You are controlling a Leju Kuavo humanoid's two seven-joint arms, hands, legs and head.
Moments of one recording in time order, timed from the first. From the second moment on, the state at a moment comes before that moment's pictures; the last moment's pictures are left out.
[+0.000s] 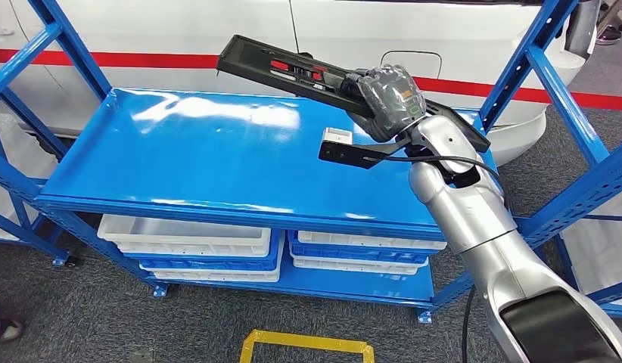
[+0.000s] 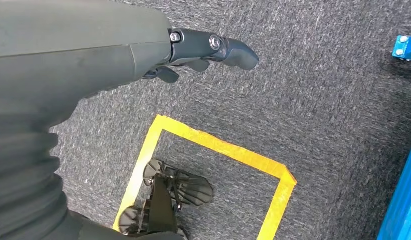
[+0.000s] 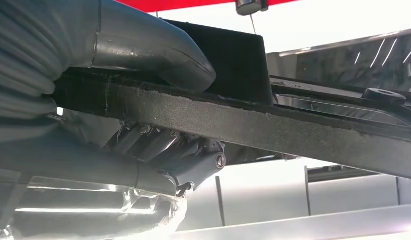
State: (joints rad) left arm -0.06 -0.09 0.24 -0.19 -0.10 0.36 -0.41; right arm -0.93 -0.09 0.61 -1.05 0.90 -0.24 -0.27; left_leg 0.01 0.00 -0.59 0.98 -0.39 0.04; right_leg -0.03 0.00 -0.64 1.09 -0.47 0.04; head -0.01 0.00
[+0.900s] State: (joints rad) left arm -0.06 -0.08 0.24 -0.19 -0.09 0.36 -0.41; right arm -0.94 -0.09 0.61 -1.03 0.89 -0.25 -0.29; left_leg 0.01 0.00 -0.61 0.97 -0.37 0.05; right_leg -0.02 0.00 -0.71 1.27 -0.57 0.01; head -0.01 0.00
